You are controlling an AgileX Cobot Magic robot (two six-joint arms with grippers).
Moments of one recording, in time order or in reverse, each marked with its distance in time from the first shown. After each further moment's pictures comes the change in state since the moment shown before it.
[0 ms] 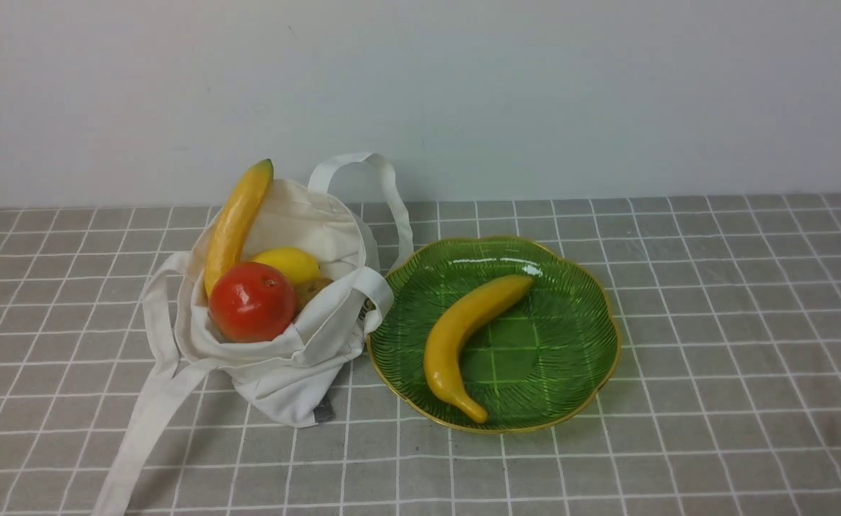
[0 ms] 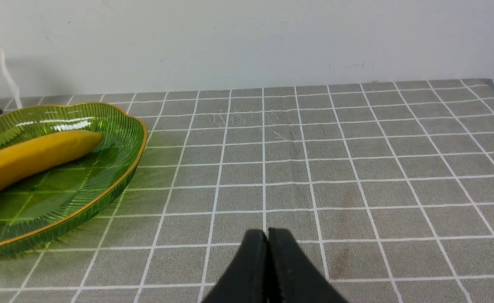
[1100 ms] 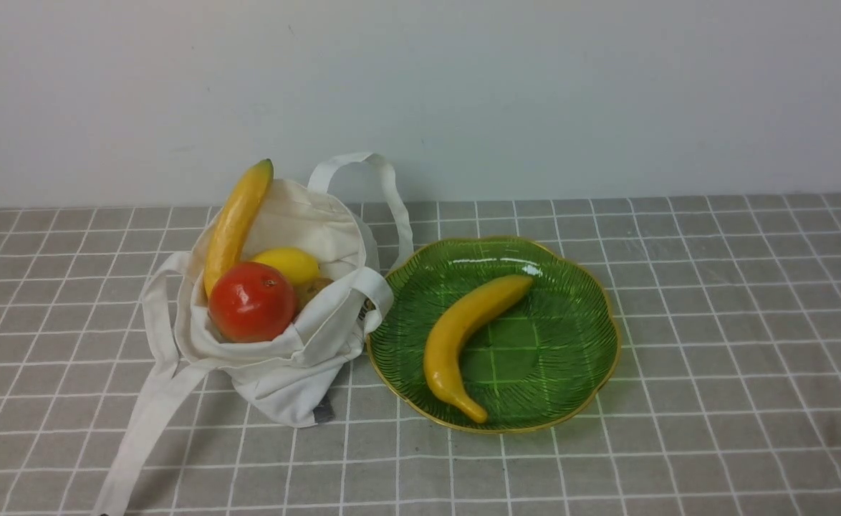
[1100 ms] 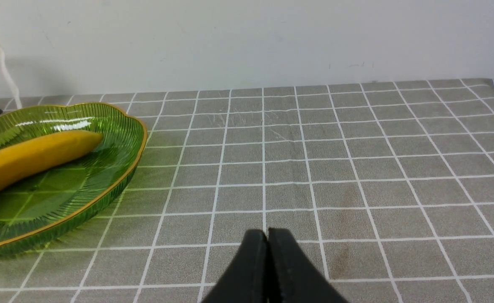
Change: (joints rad) right arm 0.000 0.000 0.000 0.000 0.000 0.000; left arm 0.000 0.000 0.006 -0.790 -0.025 -0.435
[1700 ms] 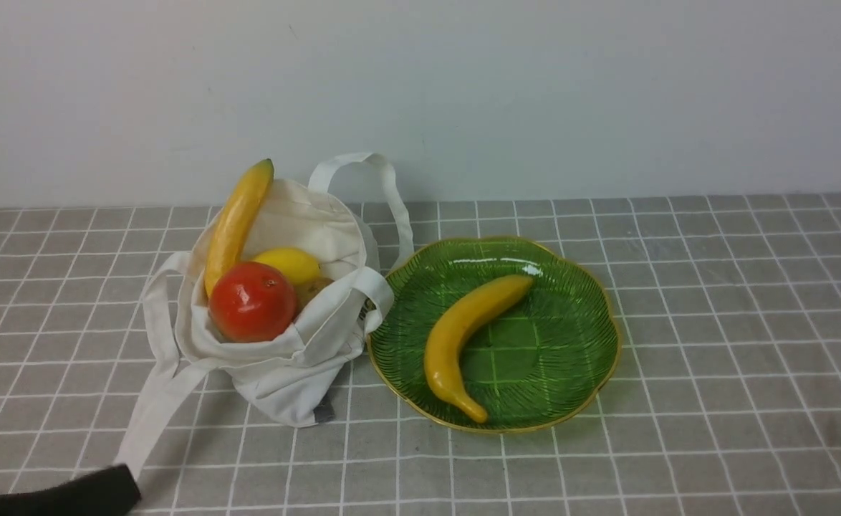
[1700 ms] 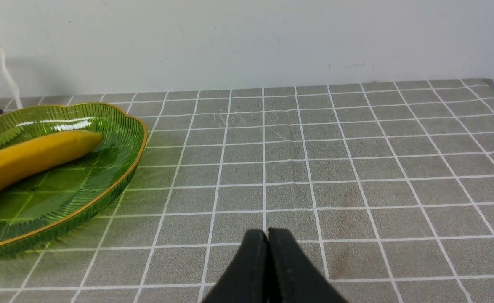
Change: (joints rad) right arm 0.000 0.000 0.000 0.000 0.000 0.000; left arm 0.000 0.432 -0.432 0.161 0.362 0.408
